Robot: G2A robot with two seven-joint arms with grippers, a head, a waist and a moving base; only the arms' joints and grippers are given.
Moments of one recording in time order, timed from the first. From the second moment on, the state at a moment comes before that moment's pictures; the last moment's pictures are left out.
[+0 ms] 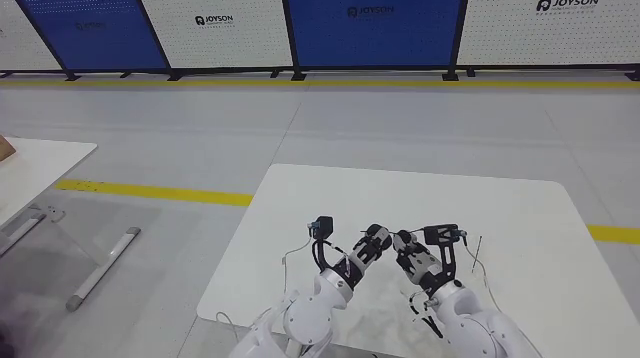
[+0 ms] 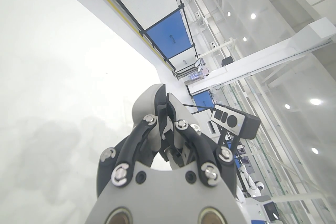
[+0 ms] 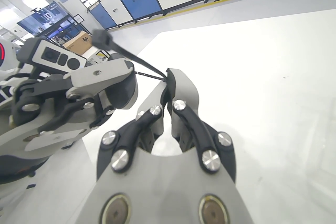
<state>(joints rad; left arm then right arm) 1.48 -1.32 -1.03 -1.73 0.15 0.03 0.00 -1.41 -1.30 1.07 -1.67 -0.83 -0.06 0.26</state>
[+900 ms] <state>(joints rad) 1.51 -1.31 -1.03 -1.75 0.17 -0.01 0.01 -1.43 -1.30 1.08 -1.67 -0.80 -0.08 0.27</state>
